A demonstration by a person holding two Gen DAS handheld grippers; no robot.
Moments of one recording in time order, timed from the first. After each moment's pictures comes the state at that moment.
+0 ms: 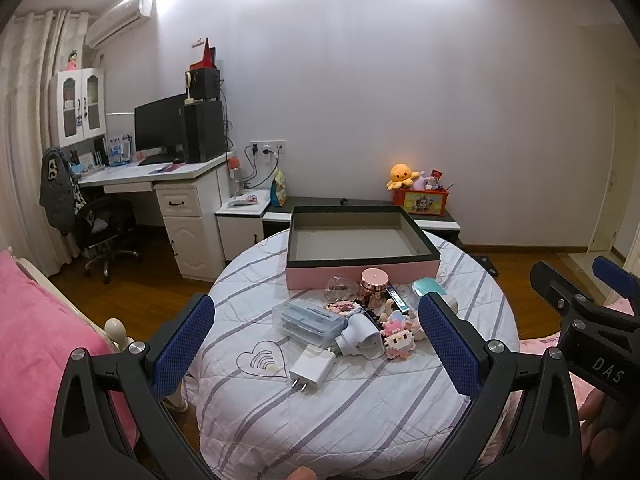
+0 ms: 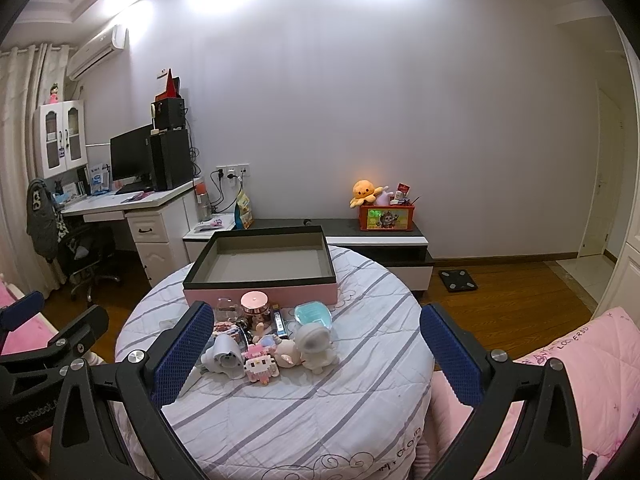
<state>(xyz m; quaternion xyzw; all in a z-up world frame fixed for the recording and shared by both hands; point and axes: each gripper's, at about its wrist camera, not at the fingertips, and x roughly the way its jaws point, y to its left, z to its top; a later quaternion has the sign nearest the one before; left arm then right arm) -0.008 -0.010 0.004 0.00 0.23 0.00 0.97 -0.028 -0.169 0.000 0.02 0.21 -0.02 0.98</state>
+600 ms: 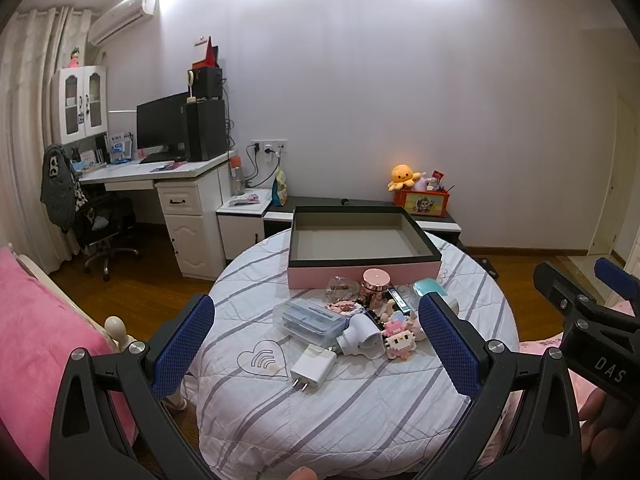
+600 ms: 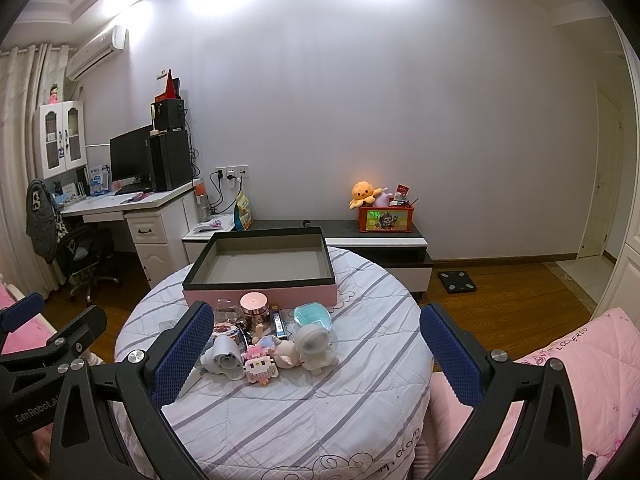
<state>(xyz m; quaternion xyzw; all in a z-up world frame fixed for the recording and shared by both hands) -0.009 -0.009 0.004 0.00 0.23 0.00 0.97 -0.029 -0.170 0.002 0.02 0.21 -0.02 0.98</state>
